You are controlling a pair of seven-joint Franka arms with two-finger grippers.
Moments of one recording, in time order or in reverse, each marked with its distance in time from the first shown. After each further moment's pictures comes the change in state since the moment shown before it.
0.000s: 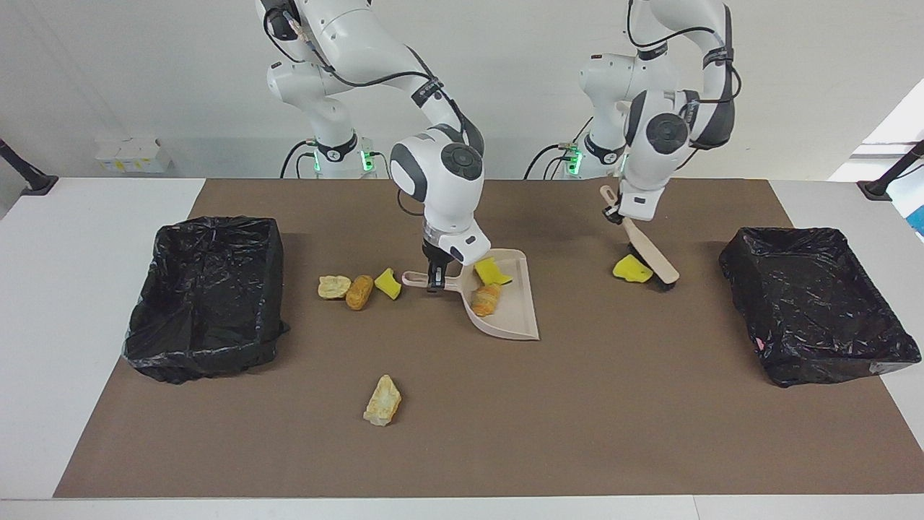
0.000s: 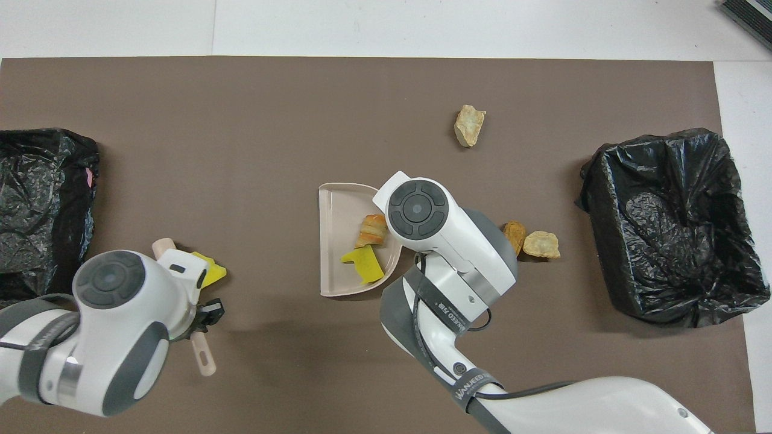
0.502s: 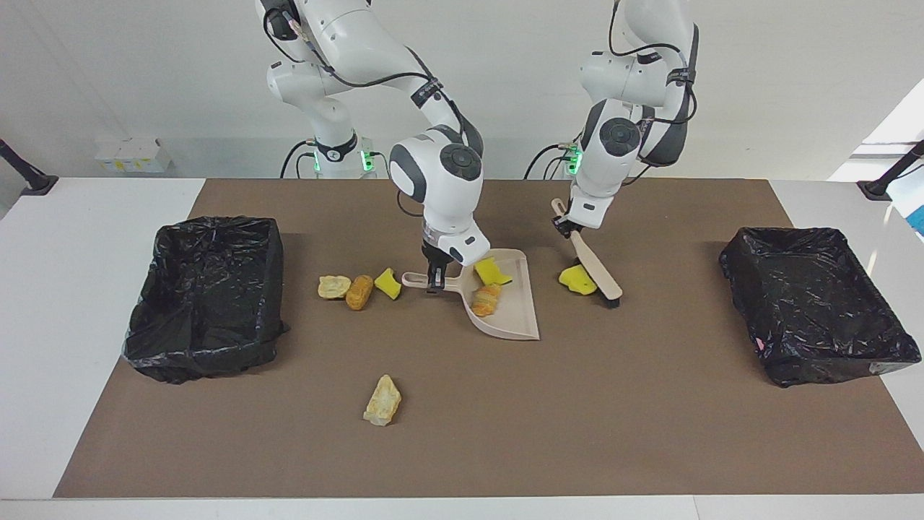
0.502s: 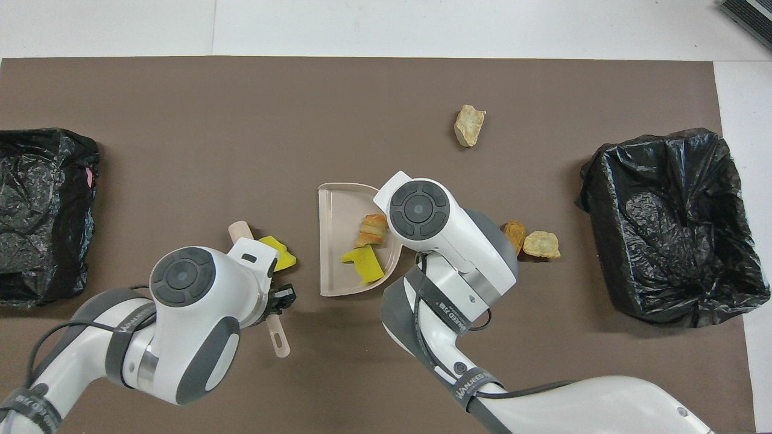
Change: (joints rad) left arm -0.164 0.124 -0.003 0.098 -0.207 0.167 -0.009; right arm -0.001 0.000 -0.001 -0.006 0.000 0.009 0.000
